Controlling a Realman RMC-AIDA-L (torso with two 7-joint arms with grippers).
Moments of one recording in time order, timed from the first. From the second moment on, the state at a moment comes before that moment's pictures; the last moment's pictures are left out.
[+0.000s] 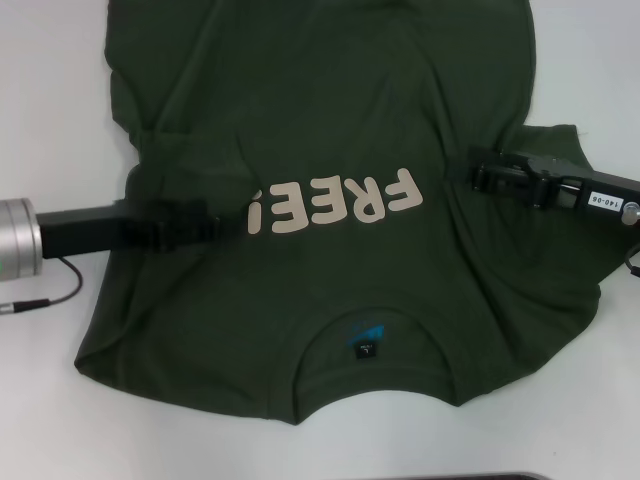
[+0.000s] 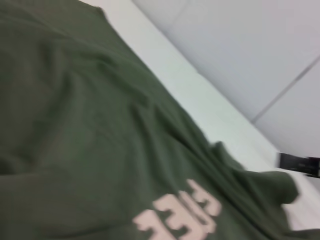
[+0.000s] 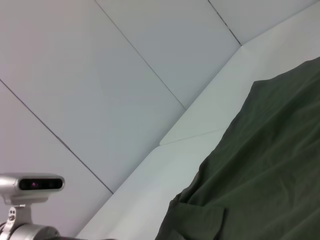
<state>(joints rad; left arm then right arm) -0.50 -2.12 0.59 0.61 2.19 1.48 -1.75 0.45 2.06 -0.49 -0.43 -1.96 -1.57 1.55</state>
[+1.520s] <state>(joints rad) -0.50 -2.12 0.63 0.61 2.20 1.27 -1.74 0.45 2.06 -0.49 -0.43 -1.97 -1.58 1.56</state>
